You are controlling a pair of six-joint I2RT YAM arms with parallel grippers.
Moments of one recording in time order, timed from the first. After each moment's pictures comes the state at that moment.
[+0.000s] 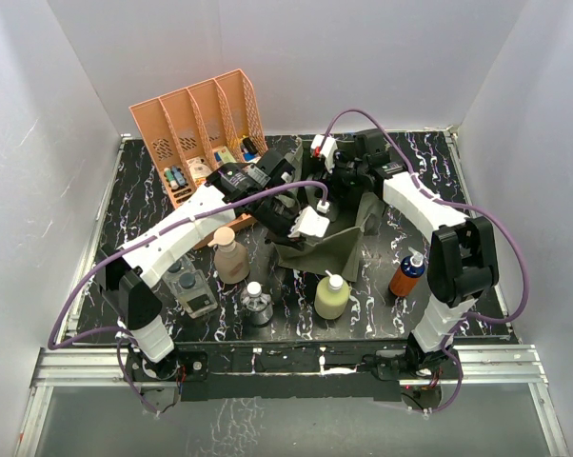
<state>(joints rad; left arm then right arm) -0.79 1.69 1.72 -1.15 0.71 1.10 0.30 1.75 1.40 -0.34 -0.62 -0.66</state>
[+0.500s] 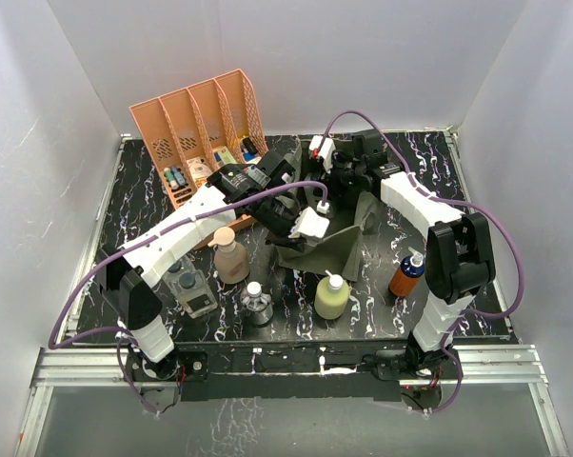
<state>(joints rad) -0.79 1.69 1.71 -1.14 0.73 1.10 0.30 1.78 1.40 -0.29 -0.61 -0.68</state>
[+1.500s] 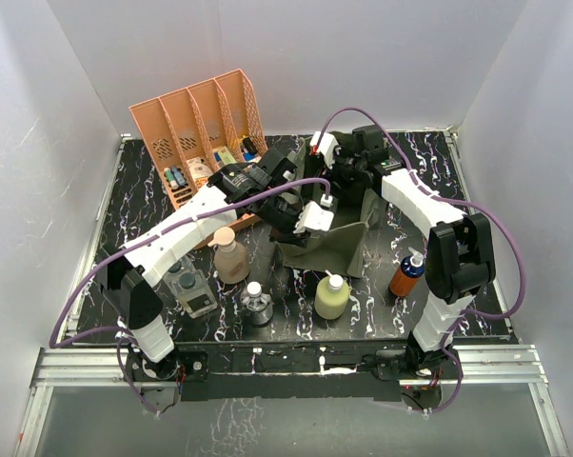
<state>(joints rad) -0.79 1.70 1.71 -1.07 0.69 1.01 0.30 1.78 1.44 -0.33 -0.46 -0.73</state>
